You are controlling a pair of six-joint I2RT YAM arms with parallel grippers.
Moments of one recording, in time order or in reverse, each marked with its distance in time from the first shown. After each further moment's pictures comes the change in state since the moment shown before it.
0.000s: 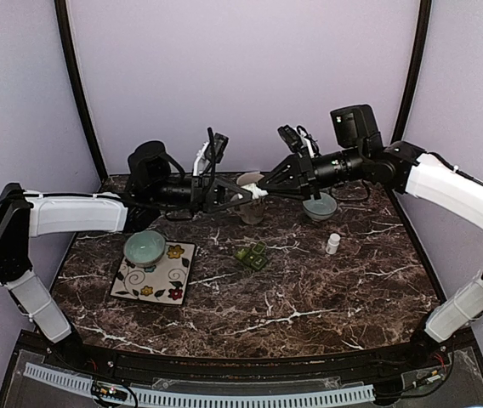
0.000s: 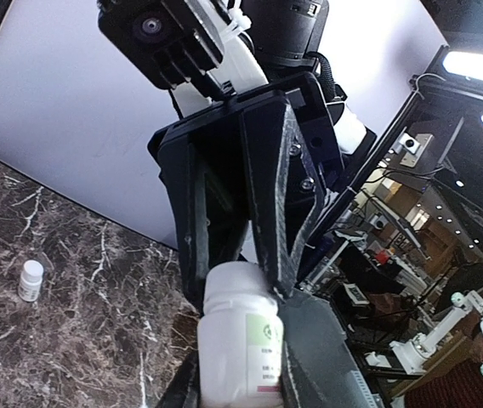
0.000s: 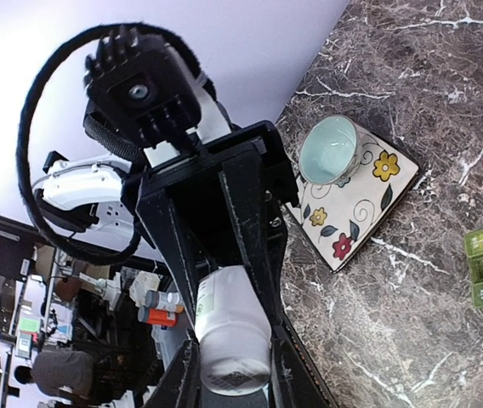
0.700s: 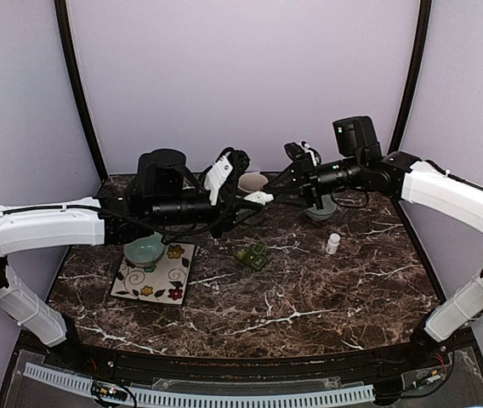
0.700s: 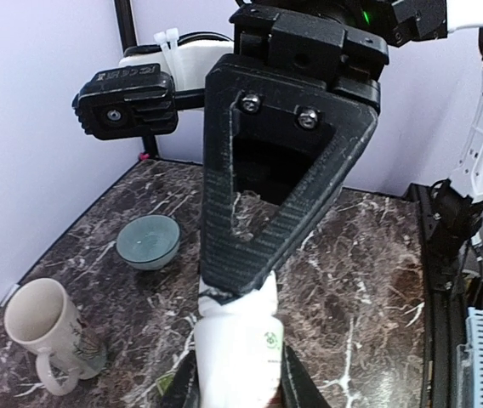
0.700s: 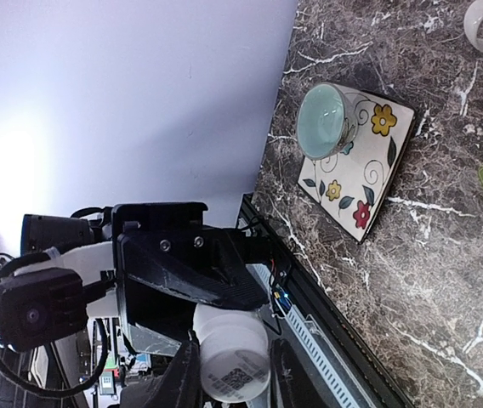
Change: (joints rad) left arm -0.248 -0.188 0.044 -0.597 -0.803 0.803; right arm -0.061 0.005 -0.104 0.107 -0.082 0.292
